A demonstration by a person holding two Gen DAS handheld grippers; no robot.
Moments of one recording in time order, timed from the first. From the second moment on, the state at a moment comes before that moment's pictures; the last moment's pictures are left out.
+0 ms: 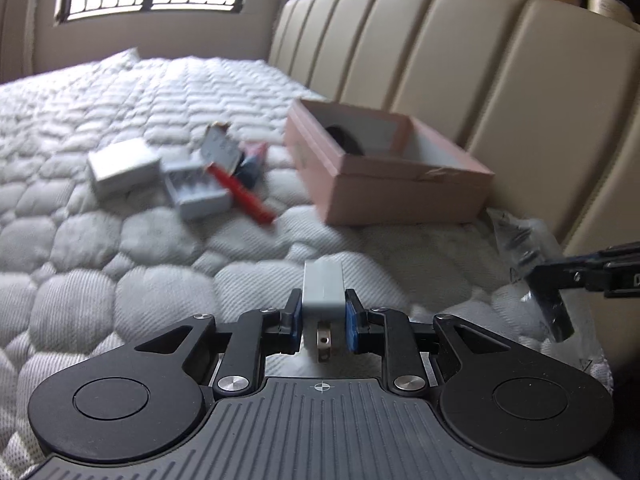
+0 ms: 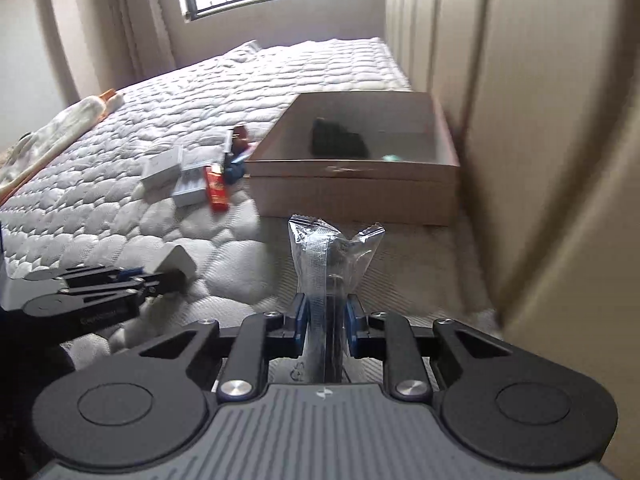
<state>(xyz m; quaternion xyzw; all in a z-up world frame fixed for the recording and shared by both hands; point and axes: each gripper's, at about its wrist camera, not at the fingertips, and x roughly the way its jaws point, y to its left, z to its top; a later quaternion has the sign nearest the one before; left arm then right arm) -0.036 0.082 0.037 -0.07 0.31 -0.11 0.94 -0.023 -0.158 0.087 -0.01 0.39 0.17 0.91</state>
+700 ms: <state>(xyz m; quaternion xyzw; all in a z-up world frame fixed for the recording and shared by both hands) 0.124 0.034 0.120 -0.14 0.27 -0.13 0.94 -0.049 -0.182 0.084 0.02 0.34 0.21 0.92</state>
